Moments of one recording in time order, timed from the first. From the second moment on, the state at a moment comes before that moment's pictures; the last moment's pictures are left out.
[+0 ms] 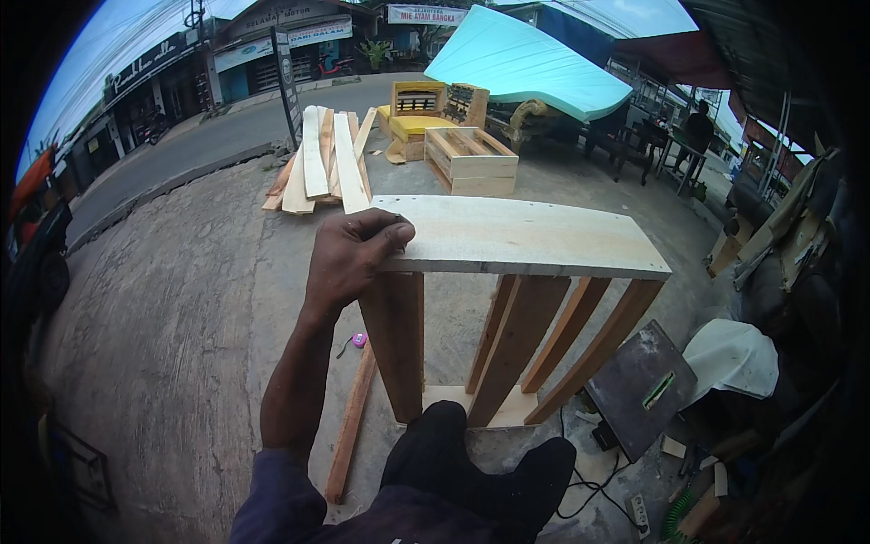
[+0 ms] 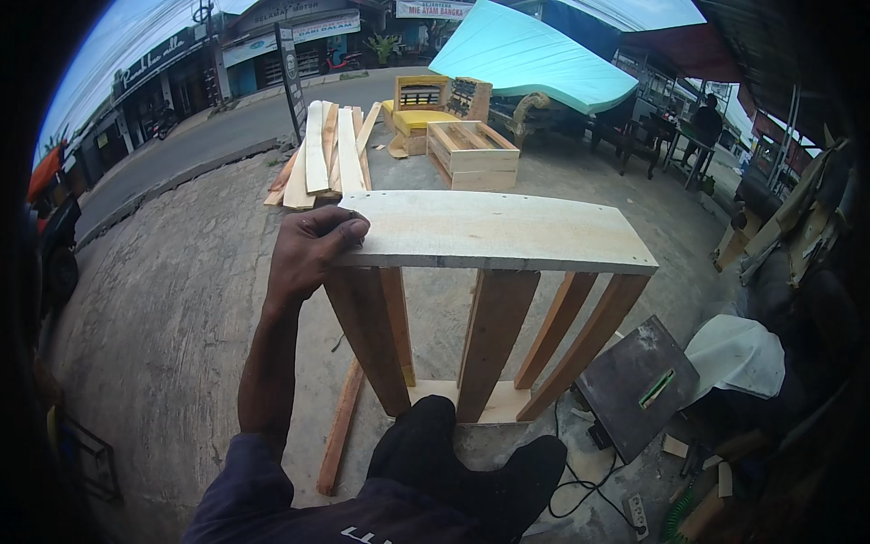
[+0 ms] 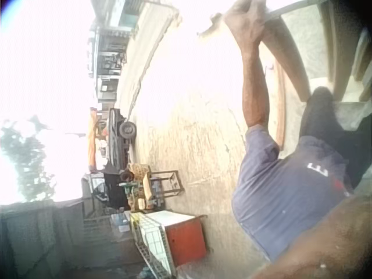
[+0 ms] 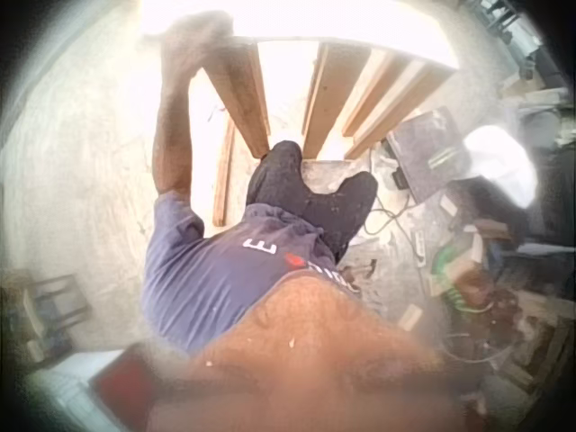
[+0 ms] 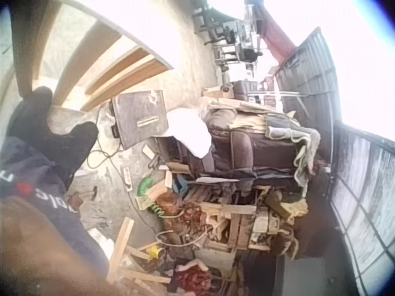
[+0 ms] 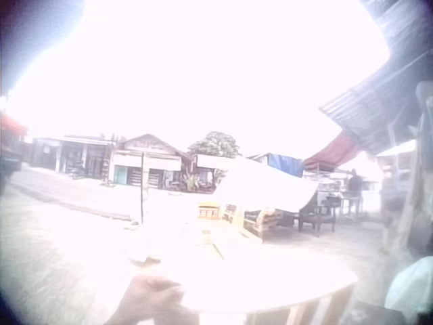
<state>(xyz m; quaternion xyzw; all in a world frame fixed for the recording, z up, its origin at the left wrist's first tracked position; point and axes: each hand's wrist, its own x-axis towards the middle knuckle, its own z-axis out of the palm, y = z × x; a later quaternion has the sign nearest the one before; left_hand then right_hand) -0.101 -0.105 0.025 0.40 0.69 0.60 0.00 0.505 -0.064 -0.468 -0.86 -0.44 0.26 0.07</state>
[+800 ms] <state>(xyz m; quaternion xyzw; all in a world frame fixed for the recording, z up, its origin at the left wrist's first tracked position) -0.098 -0.111 0.008 0.42 0.64 0.63 -0.04 0.161 0.028 0.103 -0.09 -0.95 0.03 0.31</state>
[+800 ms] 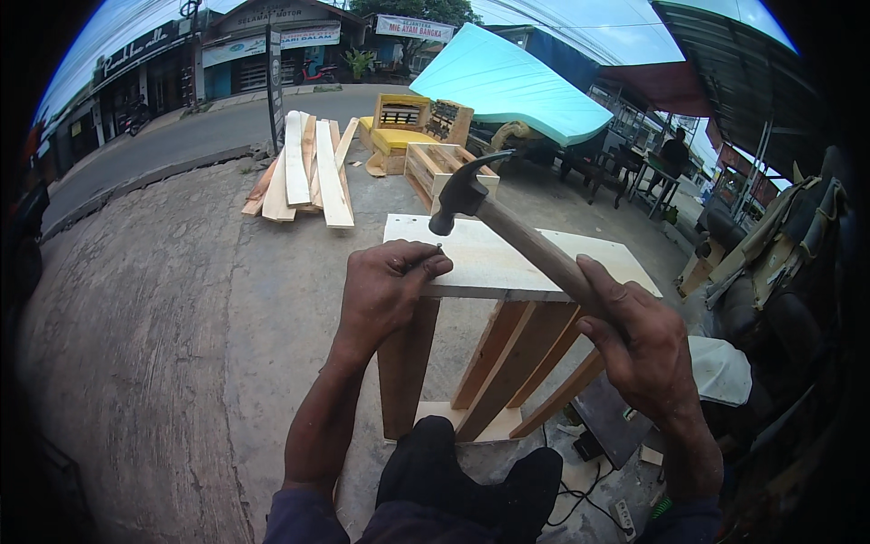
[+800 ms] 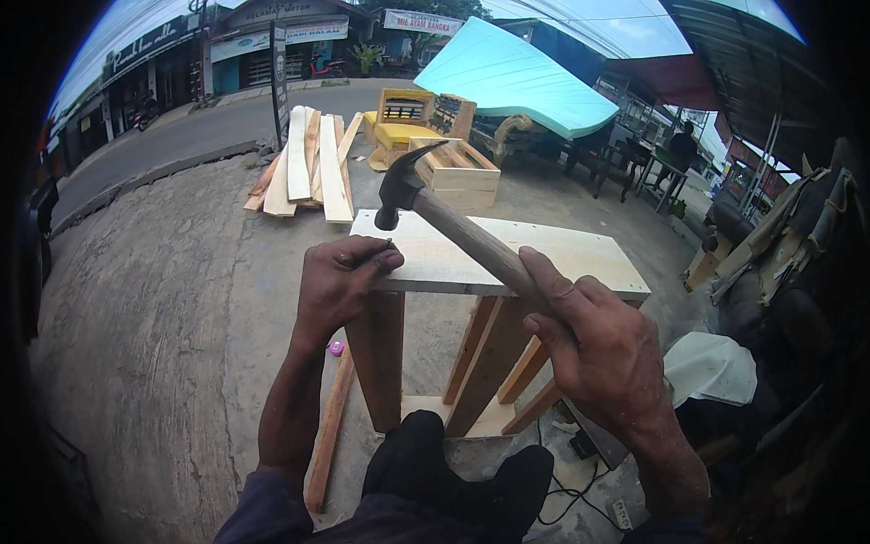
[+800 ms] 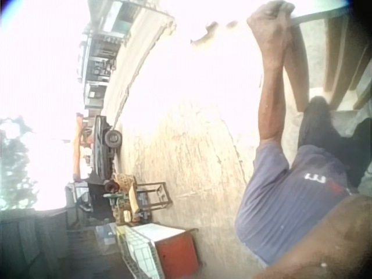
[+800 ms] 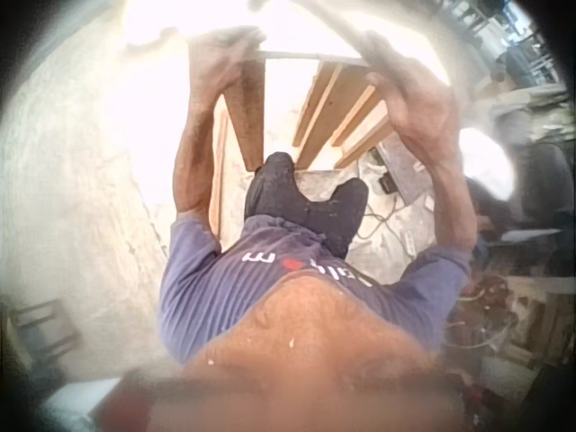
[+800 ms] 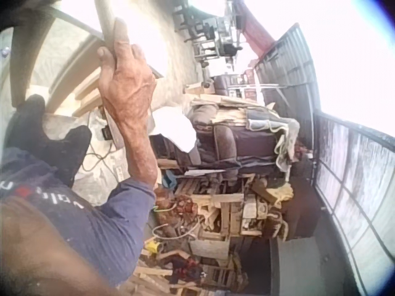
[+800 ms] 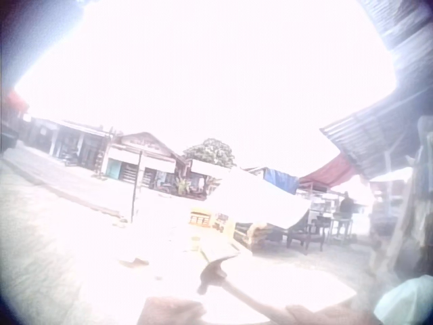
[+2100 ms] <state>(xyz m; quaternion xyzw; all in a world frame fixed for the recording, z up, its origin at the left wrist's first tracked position) -0.150 -0.095 -0.035 0.31 0.38 0.82 0.30 0.153 0.043 -0.032 0.00 -0.94 0.14 0.31</state>
